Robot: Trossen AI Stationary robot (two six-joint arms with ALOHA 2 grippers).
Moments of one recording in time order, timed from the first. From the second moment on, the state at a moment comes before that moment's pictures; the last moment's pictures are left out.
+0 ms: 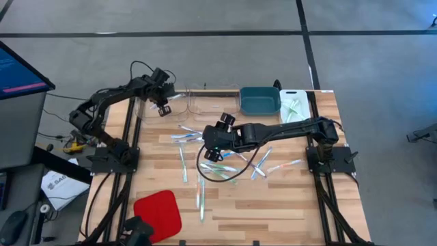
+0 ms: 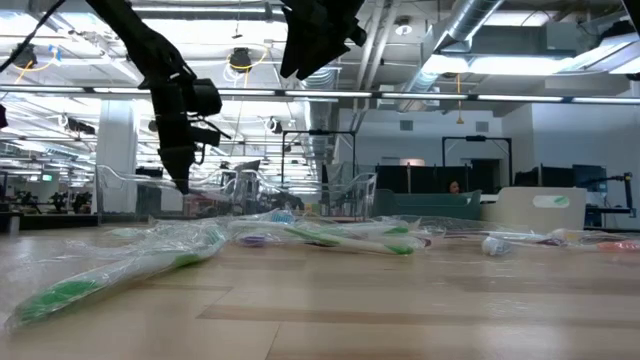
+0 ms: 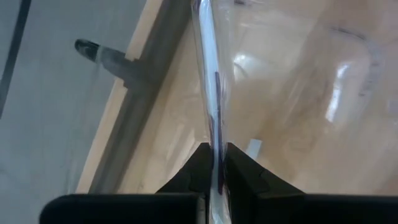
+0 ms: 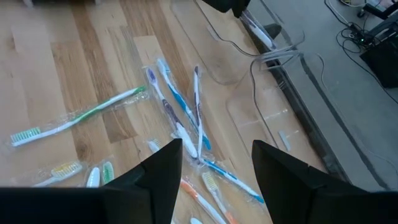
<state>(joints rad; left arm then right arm) 0.99 1.54 0.97 -0.63 -0.11 0.60 0.11 1.96 1.83 -0.78 0.58 0.20</state>
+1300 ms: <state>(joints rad) 0.76 1.06 0.97 -0.59 0.01 0.11 0.09 1.89 1.88 -0.80 0.59 0.15</state>
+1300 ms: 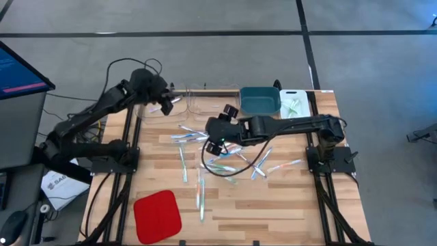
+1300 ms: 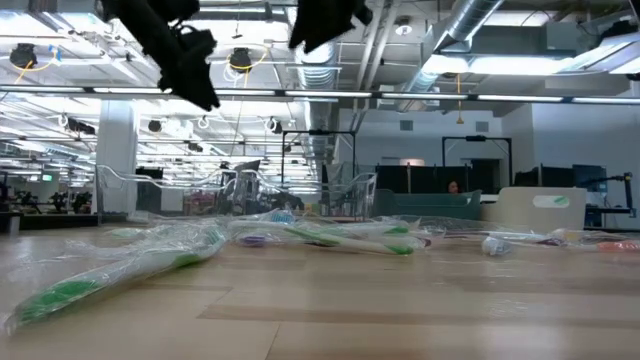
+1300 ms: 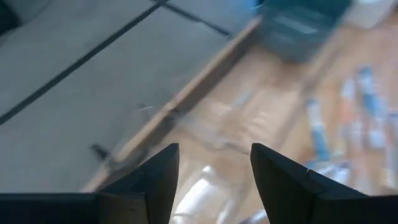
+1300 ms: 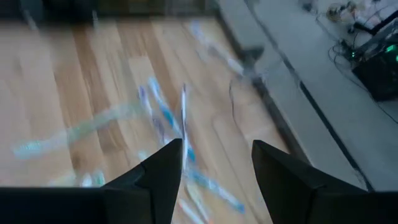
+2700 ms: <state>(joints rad) 0.10 1.40 0.89 -0.48 -0.02 -0.04 0.00 1.28 1.34 -0.21 0.02 0.15</state>
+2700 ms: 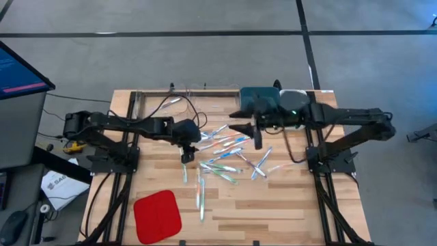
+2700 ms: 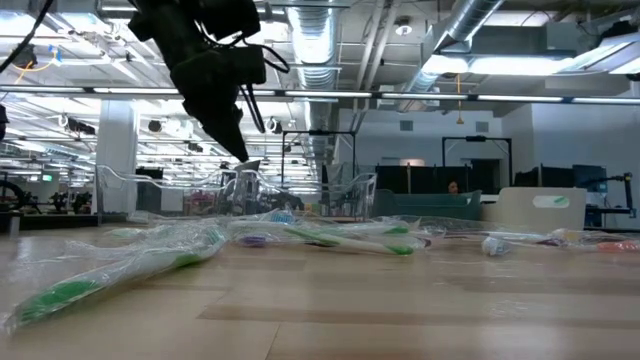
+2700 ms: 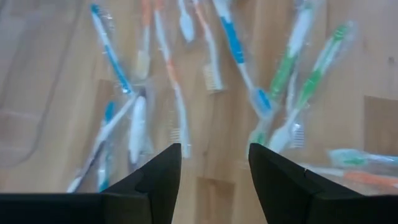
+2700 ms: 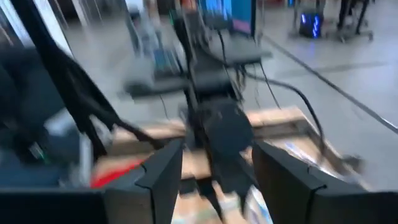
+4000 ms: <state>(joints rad) 0.10 1.81 1.09 -0.24 -0.21 -0.22 -0.01 1.18 1.12 0.11 0.03 0.26</state>
